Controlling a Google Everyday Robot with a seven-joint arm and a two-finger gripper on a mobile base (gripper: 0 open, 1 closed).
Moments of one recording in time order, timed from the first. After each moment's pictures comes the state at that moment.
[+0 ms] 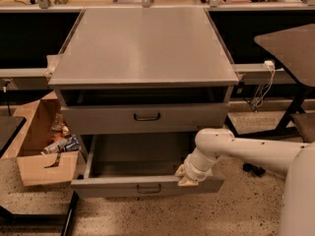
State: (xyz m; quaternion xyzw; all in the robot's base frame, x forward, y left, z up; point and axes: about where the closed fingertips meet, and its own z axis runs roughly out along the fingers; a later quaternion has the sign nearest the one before) arm 0.500 -0.121 0.431 -0.74 0.65 0.17 0.09
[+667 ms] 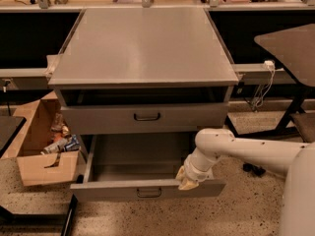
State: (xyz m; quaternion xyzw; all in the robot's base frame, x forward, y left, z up) arm 0.501 -0.120 0.434 -0.74 0.65 0.17 0.09
